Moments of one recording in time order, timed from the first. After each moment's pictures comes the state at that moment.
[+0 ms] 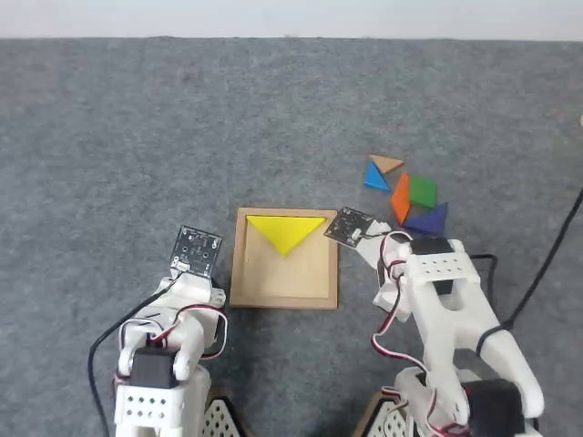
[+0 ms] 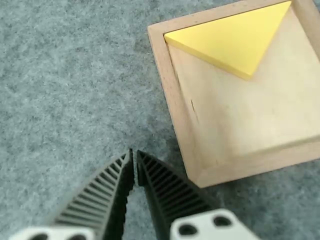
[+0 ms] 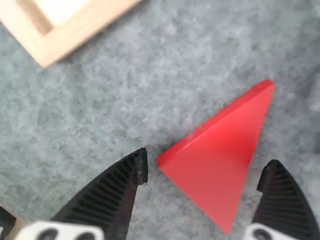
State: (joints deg) left arm -2.1 -102.8 96.8 71.5 -5.1; right arm -10.3 -21.4 58.7 56.7 49.0
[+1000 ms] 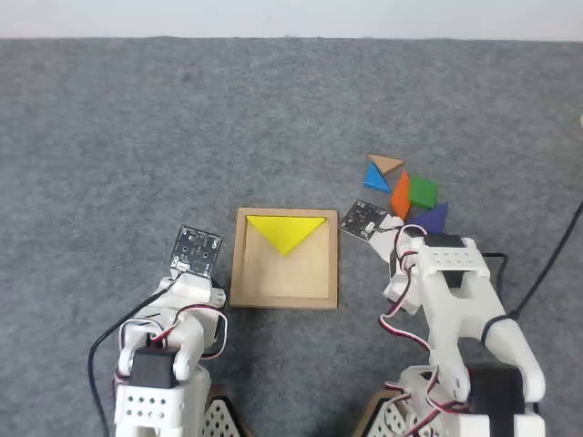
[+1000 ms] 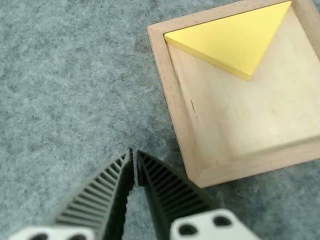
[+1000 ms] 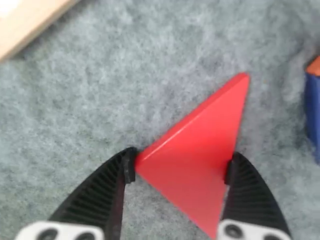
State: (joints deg) left arm -2.1 -102.8 96.8 71.5 -5.1; right arm -4.4 -14.8 57.2 51.0 52.5
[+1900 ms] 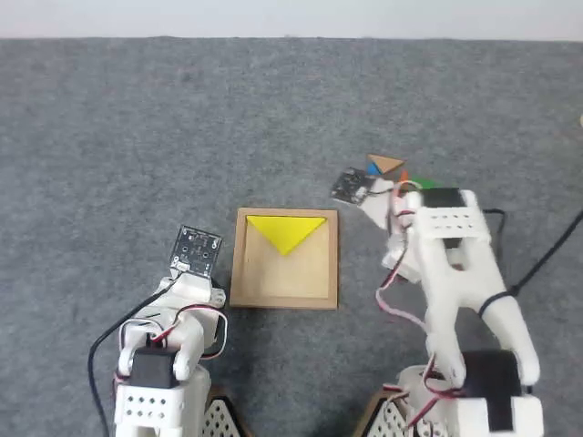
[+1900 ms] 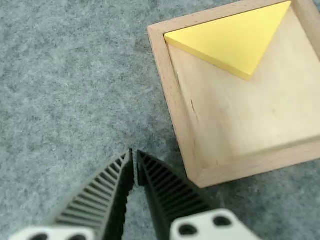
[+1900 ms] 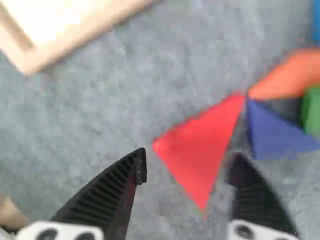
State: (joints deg) left arm -2.1 -102.8 96.8 71.5 -5.1; right arm -5.6 -11.3 35.6 70.2 55.9
